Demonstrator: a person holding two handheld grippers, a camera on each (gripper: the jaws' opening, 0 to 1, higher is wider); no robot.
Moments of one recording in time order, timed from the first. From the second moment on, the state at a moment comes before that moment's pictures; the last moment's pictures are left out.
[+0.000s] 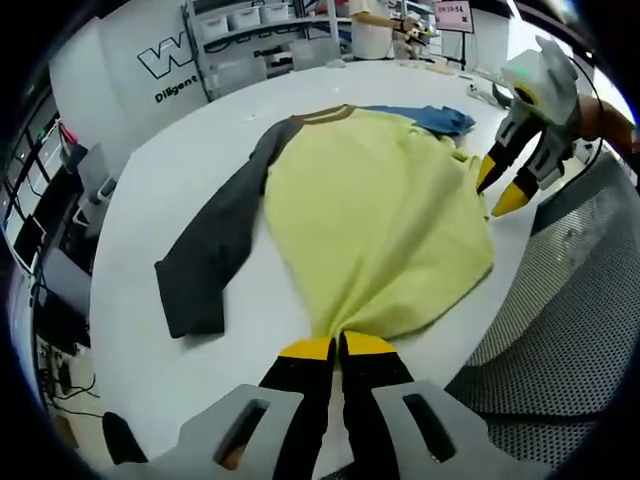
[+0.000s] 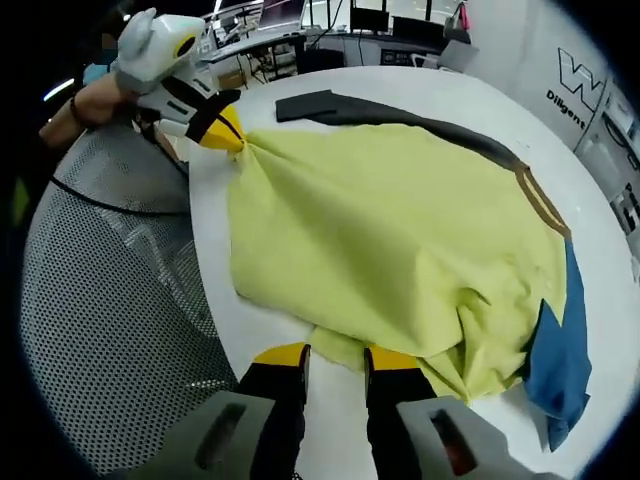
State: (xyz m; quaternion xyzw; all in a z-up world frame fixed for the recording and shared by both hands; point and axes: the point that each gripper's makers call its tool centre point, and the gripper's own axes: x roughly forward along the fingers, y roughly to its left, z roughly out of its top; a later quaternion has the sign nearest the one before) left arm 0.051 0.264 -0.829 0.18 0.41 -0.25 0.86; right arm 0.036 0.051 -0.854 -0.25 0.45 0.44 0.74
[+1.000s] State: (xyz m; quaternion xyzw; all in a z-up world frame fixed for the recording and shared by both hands) left arm 0.050 0.262 -0.829 0.18 0.41 -0.26 0.85; right arm 0.034 0.029 -0.850 -0.29 0.46 0.44 0.72
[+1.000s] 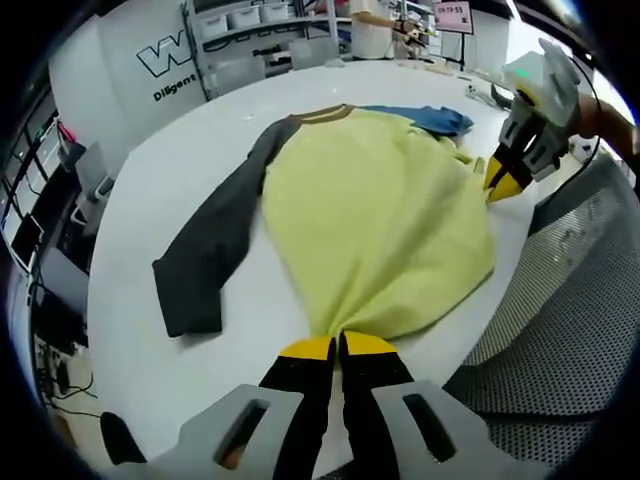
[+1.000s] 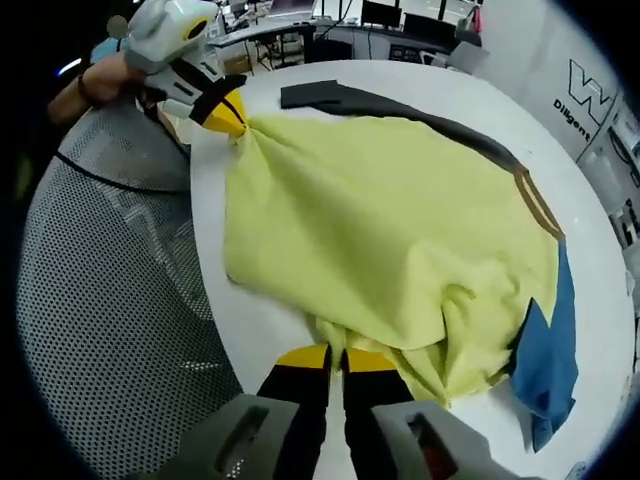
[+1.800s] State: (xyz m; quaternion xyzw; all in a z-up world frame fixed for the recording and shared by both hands) left arm 0.049 0.263 -0.826 0.19 0.42 -0.27 0.84; right arm 0.015 -0.045 -0.846 -0.29 0.53 0.42 0.68
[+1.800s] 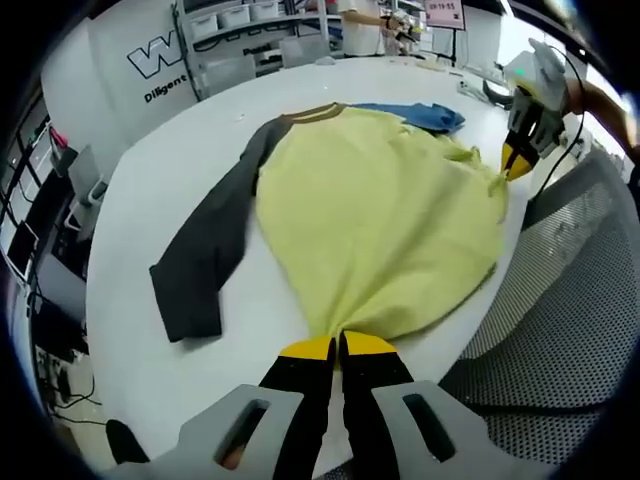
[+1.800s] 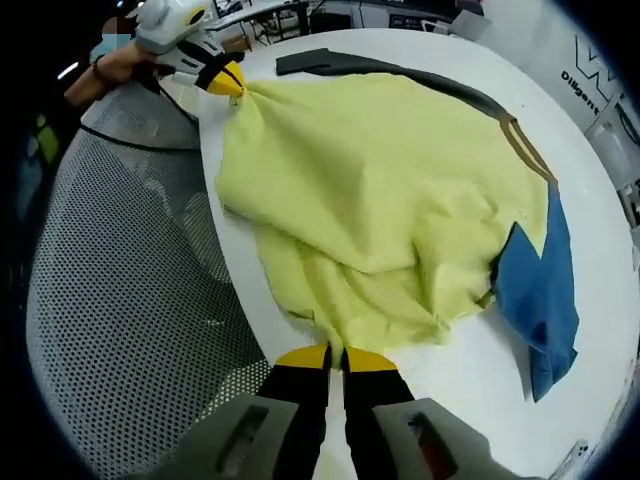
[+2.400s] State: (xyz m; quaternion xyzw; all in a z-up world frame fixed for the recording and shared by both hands) left arm 0.031 0.254 -0.837 0.23 0.45 -0.32 0.80; right arm -0.009 -0.091 -0.855 -0.31 0.58 0.40 0.64
